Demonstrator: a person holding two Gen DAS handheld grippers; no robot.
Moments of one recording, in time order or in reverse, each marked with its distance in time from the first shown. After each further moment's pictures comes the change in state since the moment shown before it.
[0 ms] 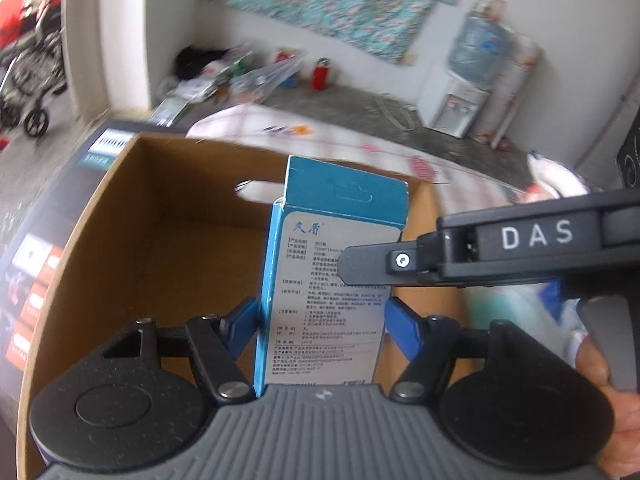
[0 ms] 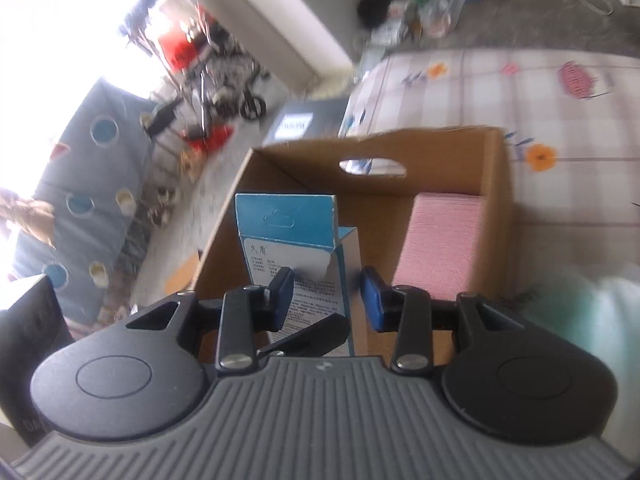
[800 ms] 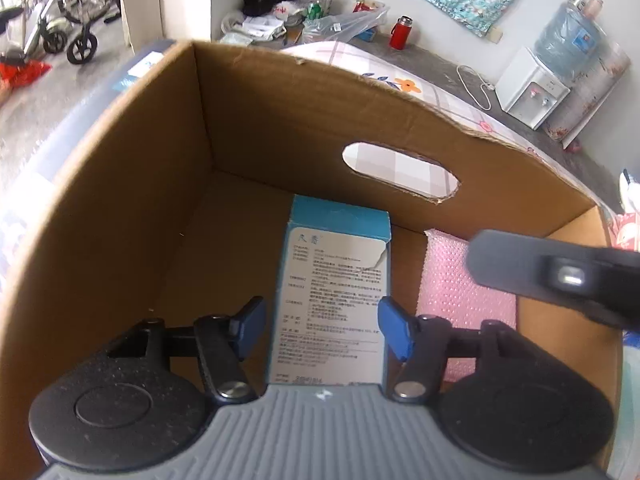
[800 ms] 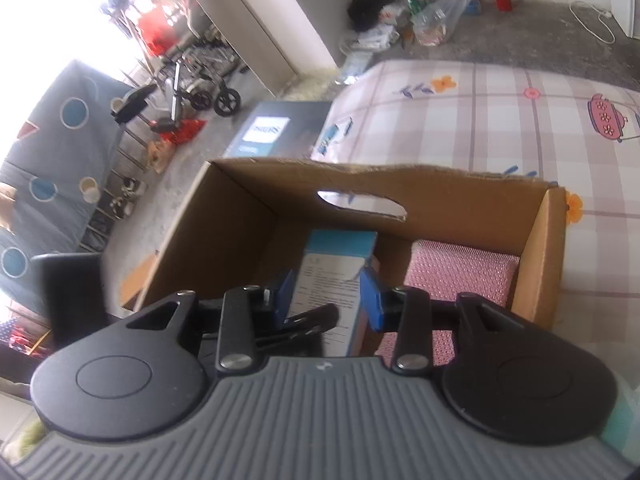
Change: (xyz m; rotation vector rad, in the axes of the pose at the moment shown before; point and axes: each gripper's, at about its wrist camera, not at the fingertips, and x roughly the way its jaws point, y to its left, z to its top) left arm 0.087 0.057 0.013 -0.164 0.141 0.112; right arm 0.069 -0.004 0.038 -0.073 -0.032 -0.095
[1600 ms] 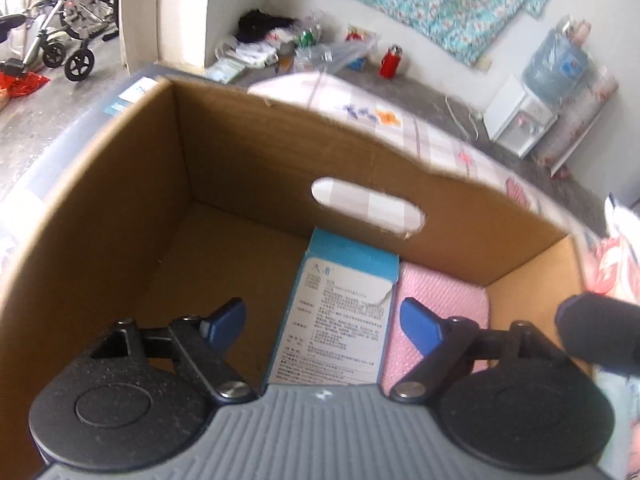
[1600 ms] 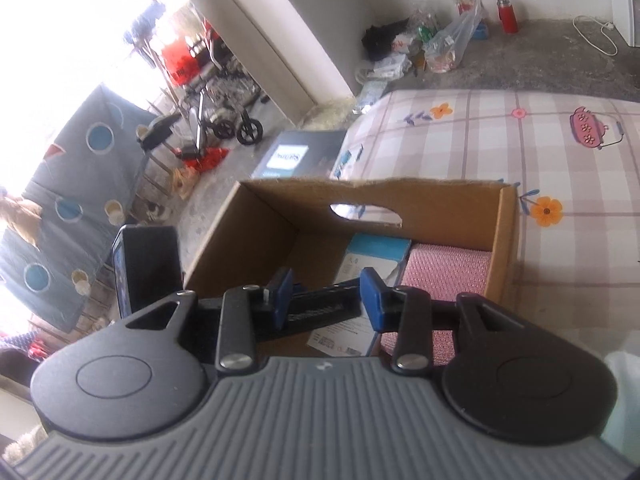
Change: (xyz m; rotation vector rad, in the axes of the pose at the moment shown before) left arm -0.023 -0.007 -0.004 -0.017 -0.109 -0.025; right arm -0.060 -0.015 -0.018 0.019 -0.104 0.072
